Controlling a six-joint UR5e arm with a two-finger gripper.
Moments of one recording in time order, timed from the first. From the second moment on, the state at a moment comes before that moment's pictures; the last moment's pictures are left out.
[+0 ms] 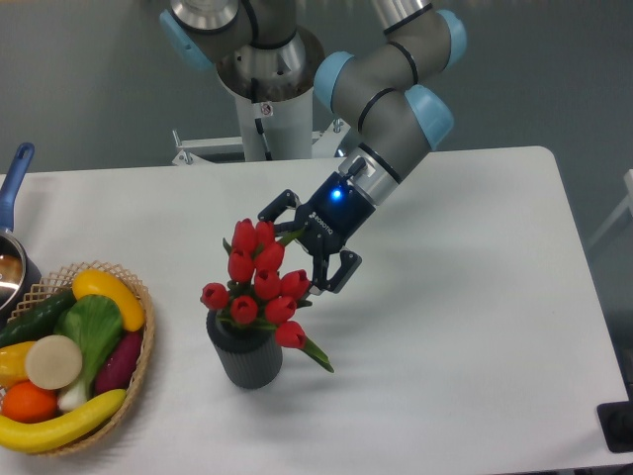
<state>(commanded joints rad) 2.68 -1.79 -2.02 -0.81 0.44 1.49</state>
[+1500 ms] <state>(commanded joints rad) 2.63 -1.84 -2.00 -0.74 0.45 1.53</state>
